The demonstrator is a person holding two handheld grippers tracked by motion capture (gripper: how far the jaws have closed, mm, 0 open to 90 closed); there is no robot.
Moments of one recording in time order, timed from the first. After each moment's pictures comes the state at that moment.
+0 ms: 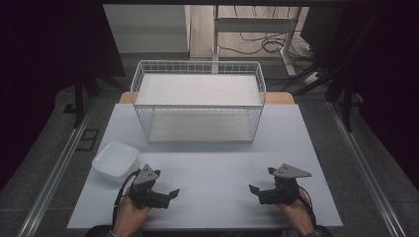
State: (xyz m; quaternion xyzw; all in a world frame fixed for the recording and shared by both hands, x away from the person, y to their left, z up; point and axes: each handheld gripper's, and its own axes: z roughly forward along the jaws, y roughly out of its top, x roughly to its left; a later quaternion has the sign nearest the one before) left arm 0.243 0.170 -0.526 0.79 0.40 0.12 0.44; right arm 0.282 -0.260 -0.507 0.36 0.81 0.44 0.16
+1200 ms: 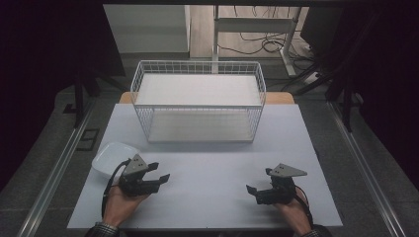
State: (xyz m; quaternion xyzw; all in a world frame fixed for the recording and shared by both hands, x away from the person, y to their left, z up) left arm 0.256 0.193 -0.496 0.79 0.39 0.16 0.44; right arm 0.284 -0.252 -0.509 0.36 0.82 0.43 0.15
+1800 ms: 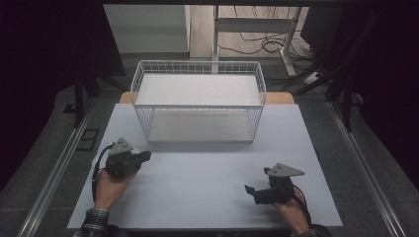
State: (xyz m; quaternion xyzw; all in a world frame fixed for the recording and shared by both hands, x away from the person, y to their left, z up) left arm 0.292 0.235 -0.483 0.77 0.44 0.18 0.43; right arm 0.285 -0.247 -0.509 0.35 0.82 0.42 0.15
